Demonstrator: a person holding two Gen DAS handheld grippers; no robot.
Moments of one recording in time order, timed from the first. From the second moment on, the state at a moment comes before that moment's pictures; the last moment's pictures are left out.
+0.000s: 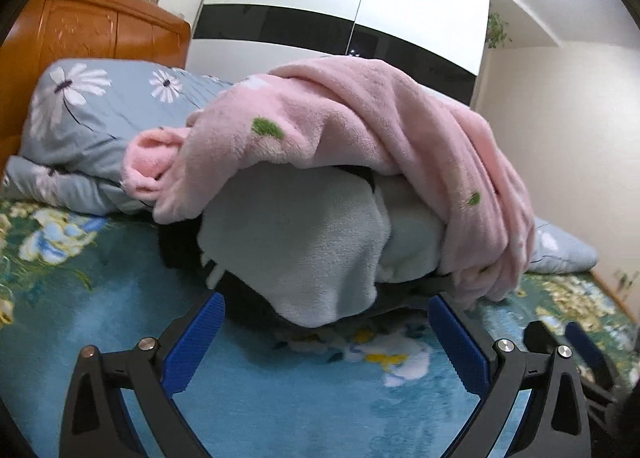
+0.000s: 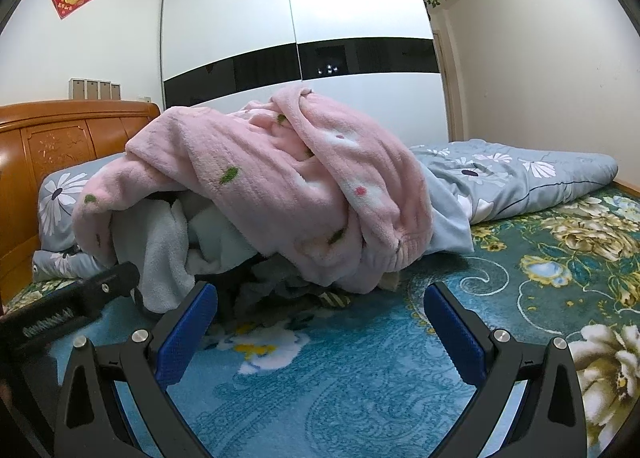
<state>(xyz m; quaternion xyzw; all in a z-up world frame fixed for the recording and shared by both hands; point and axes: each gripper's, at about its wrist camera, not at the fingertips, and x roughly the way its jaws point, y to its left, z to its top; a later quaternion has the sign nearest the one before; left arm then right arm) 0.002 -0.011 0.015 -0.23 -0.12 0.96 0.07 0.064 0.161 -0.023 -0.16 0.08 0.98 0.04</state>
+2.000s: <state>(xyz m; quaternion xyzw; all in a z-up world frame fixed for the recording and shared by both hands) 0.011 -0.042 0.013 -0.18 -0.12 0.97 0.04 -0.086 0.166 0.095 -0.22 -0.03 0.98 0.02</state>
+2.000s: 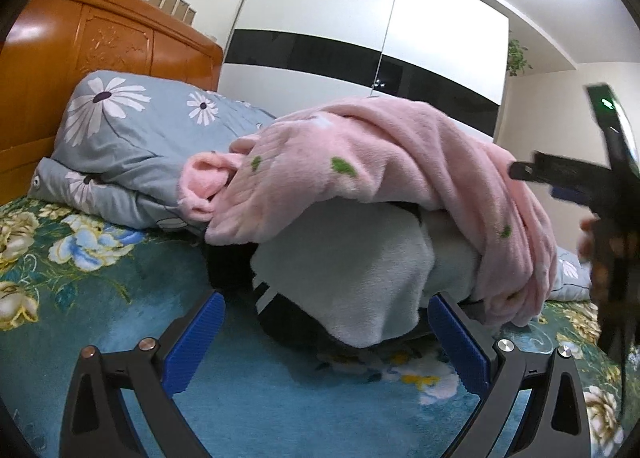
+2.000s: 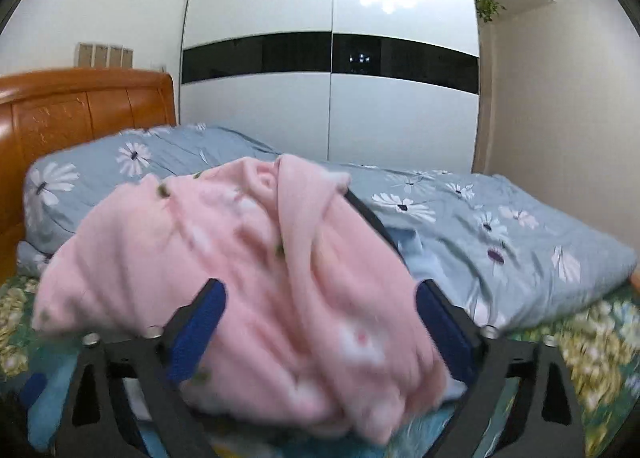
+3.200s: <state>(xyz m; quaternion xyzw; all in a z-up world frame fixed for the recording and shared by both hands) 0.097 -0.063 0.033 -0.26 -0.16 0.95 0.11 0.173 0.241 0.021 -0.35 0.15 0.93 -0.04</state>
